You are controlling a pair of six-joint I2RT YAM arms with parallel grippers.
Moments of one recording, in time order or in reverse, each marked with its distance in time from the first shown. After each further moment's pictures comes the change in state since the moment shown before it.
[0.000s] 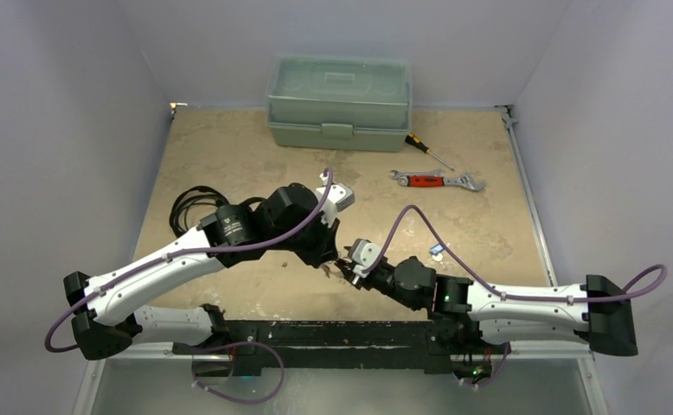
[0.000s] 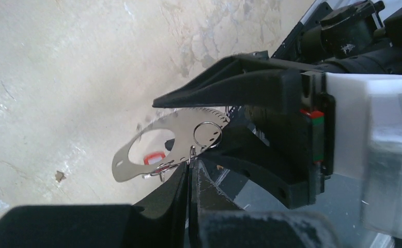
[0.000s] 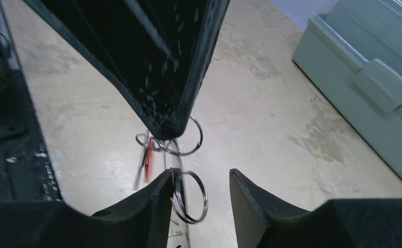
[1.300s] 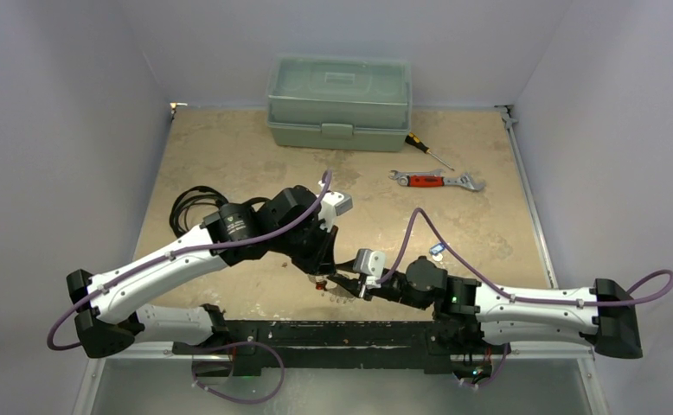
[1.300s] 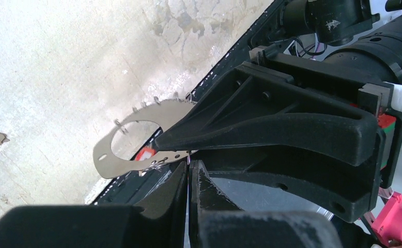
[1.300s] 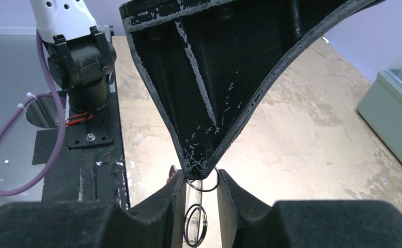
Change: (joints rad) left arm 0.000 0.026 0.015 -0.112 0.114 -0.159; right arm 0.006 -0.074 -0.002 0.034 -0.296 0.021
